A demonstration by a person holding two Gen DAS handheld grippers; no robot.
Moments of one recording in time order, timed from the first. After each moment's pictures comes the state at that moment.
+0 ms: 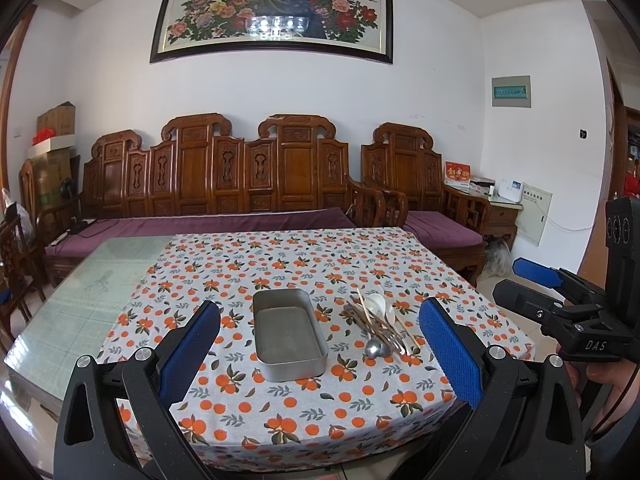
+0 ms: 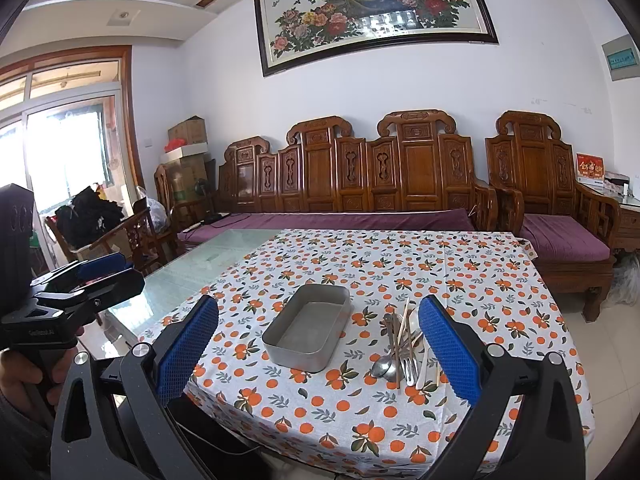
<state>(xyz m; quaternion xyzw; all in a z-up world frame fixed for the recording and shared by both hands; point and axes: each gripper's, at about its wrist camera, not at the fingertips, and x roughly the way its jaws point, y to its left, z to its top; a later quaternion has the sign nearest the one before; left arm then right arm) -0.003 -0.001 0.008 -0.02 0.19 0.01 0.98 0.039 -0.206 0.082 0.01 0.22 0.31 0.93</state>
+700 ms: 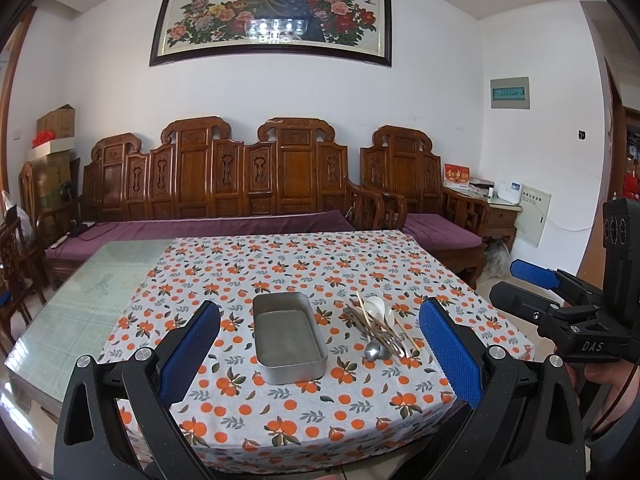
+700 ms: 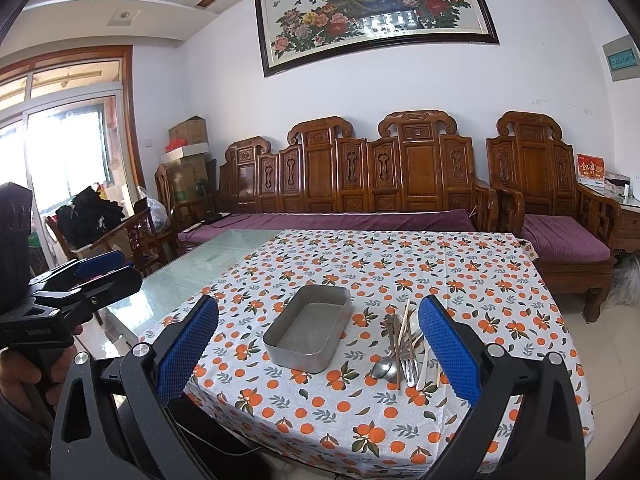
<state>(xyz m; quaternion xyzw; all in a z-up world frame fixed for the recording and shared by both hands) -0.006 -0.002 0.022 -0.02 0.19 0.01 0.98 0.039 -0.206 0.082 0.02 0.22 0.31 0.93</state>
